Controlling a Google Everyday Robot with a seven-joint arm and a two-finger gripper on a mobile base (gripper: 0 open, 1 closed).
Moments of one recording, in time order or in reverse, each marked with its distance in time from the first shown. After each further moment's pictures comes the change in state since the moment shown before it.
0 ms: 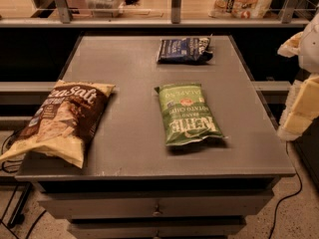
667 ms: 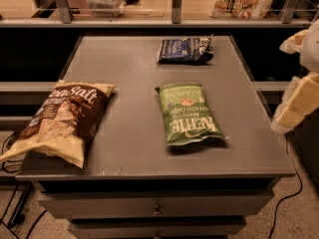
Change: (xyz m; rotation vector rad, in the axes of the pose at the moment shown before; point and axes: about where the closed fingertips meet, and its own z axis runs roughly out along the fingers) arm -0.003 -0.015 0.006 0.050 -0.087 0.042
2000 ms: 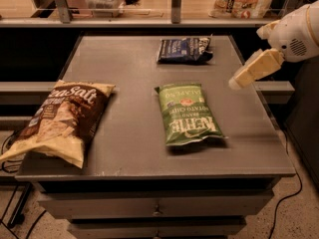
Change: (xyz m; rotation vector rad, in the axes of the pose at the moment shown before) arm -0.045 -0.099 0.058 0.056 -0.396 0.205
